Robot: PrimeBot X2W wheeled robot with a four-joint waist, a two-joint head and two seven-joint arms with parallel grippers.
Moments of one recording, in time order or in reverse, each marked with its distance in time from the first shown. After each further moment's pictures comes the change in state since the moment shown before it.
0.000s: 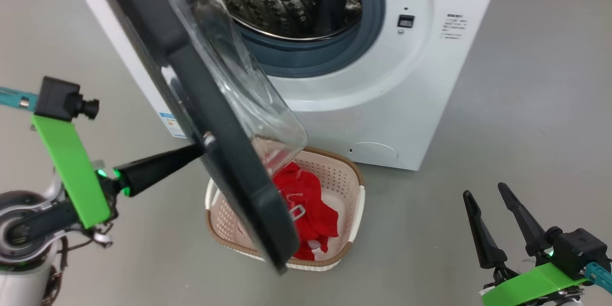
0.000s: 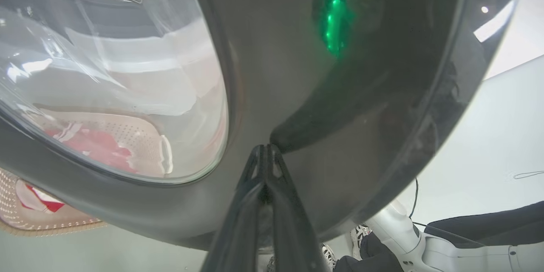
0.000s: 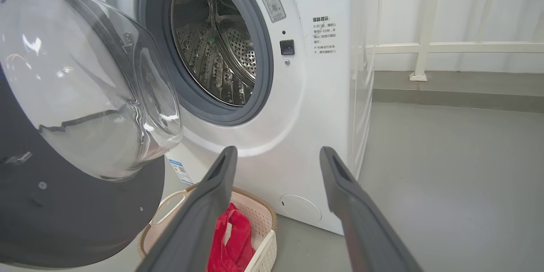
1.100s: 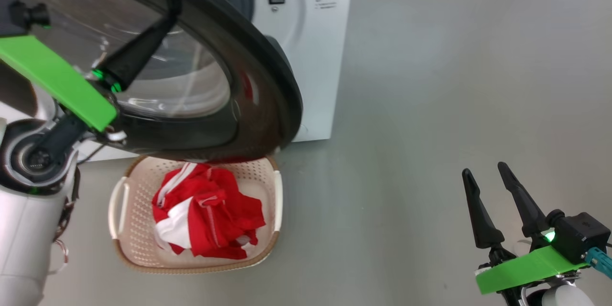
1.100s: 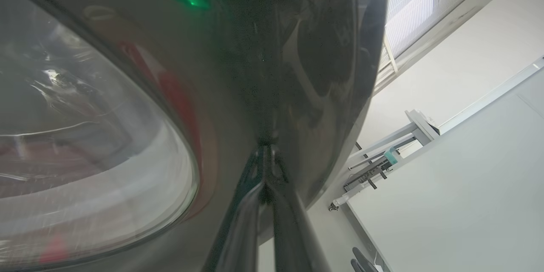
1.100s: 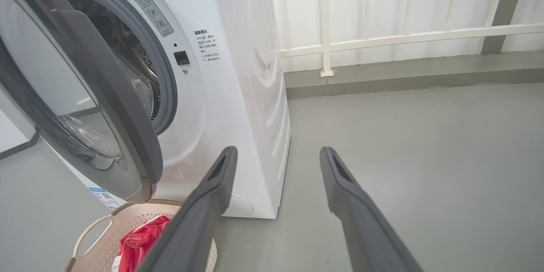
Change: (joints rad) left arm -0.294 -0.040 -0.157 0.228 0.075 0.000 -0.504; right arm -0.047 0.042 -0.027 -0.014 -0.001 0.000 0.000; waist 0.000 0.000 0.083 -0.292
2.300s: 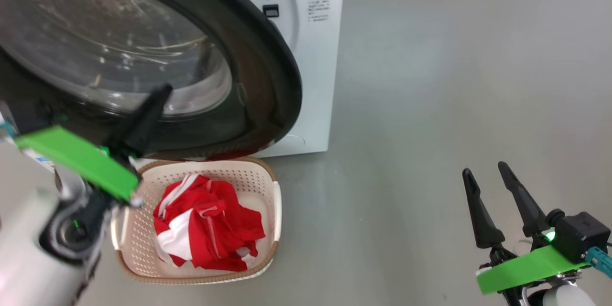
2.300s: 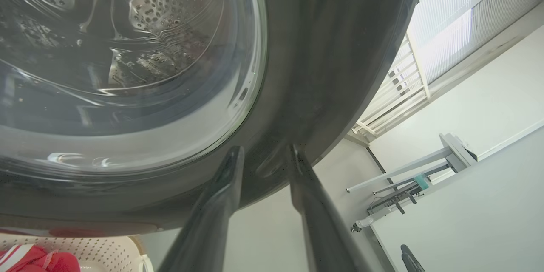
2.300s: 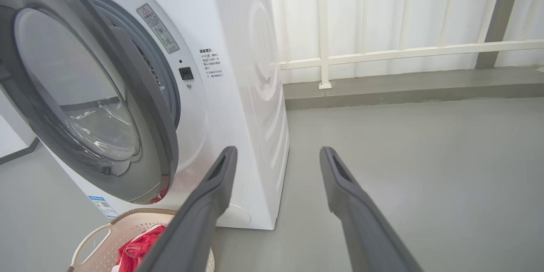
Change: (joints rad) left arm 0.123 0.126 -0.255 0.047 -0.078 0.000 -0.412; right arm -0.012 0.000 0.003 0.004 0.000 0.000 0.000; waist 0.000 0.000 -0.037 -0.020
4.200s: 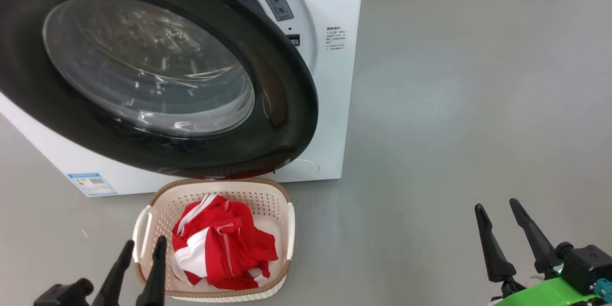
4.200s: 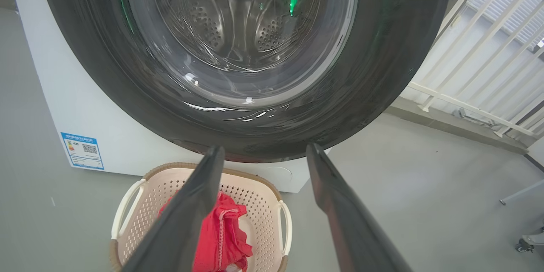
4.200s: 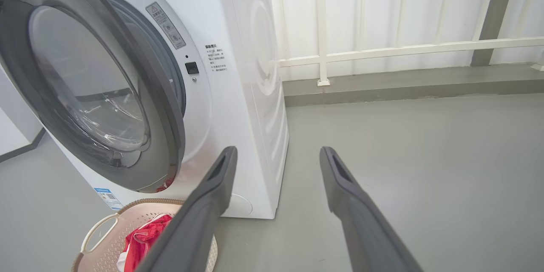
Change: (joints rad) left arm 0.673 -0.302 0.429 -0.022 0.818 -0.001 -0.271; right arm 0.121 -0.009 -0.035 0.002 0.000 0.000 0.000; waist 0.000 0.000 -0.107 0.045
